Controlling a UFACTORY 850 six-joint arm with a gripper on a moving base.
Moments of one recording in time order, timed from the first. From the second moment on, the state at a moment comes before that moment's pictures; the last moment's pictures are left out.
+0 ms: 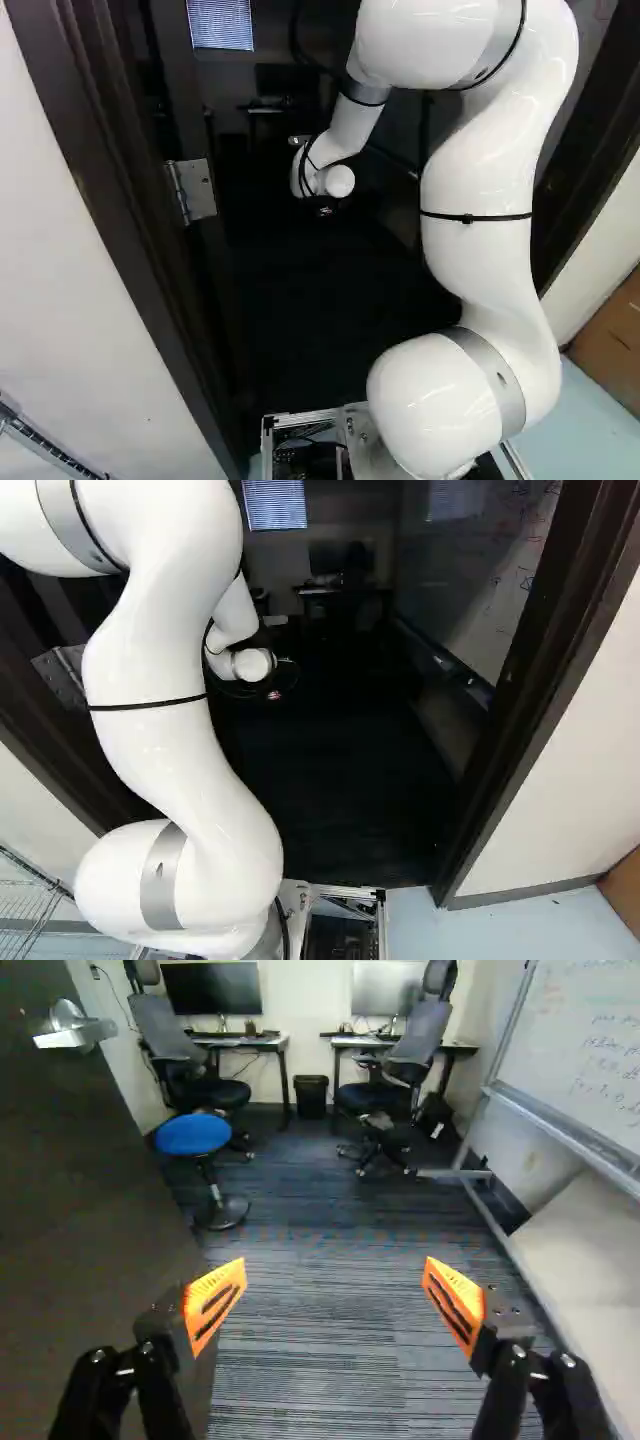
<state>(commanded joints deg) 9.0 -21.4 -50.6 -1.3 41.8 0.0</state>
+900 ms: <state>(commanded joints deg) 1.9 -17.8 -46.2 -1.3 41.8 0.0</state>
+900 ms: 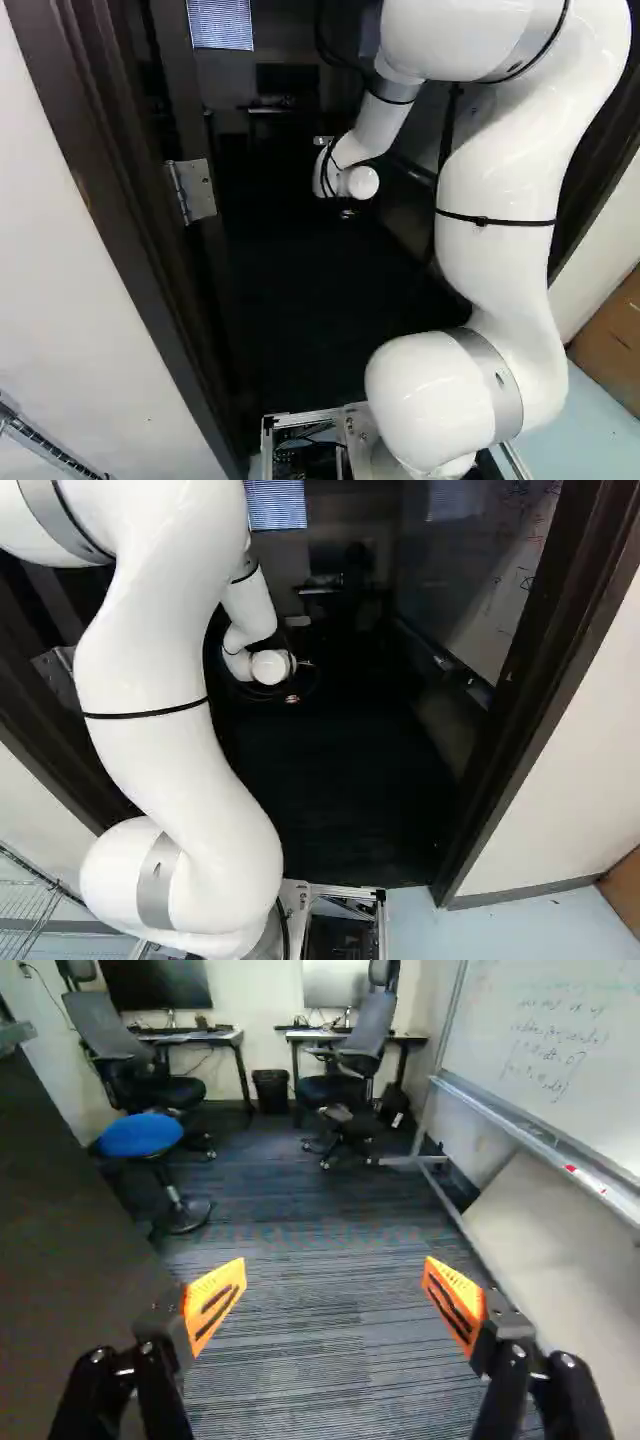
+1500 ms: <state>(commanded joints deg) -2.3 -15.0 -43.0 -1.7 41.8 0.0</state>
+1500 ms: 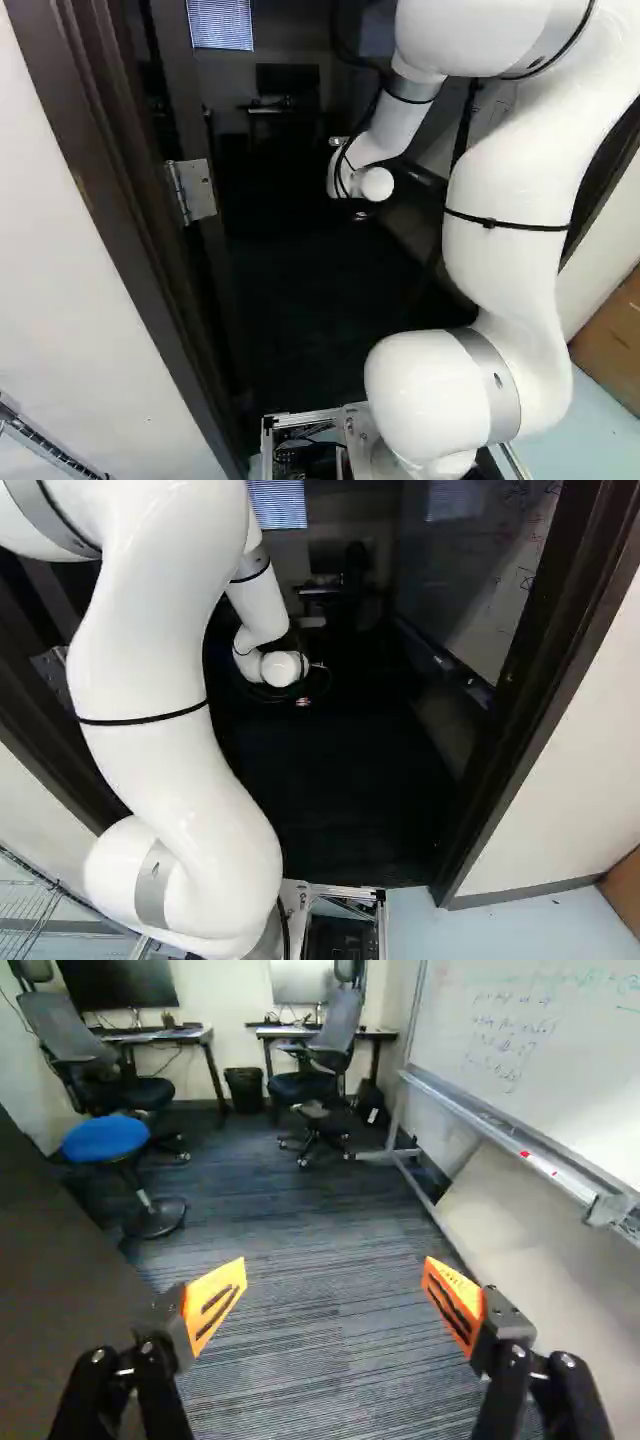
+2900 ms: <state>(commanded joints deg) -3.3 -13.2 -40.9 -10.3 41.8 0.0</state>
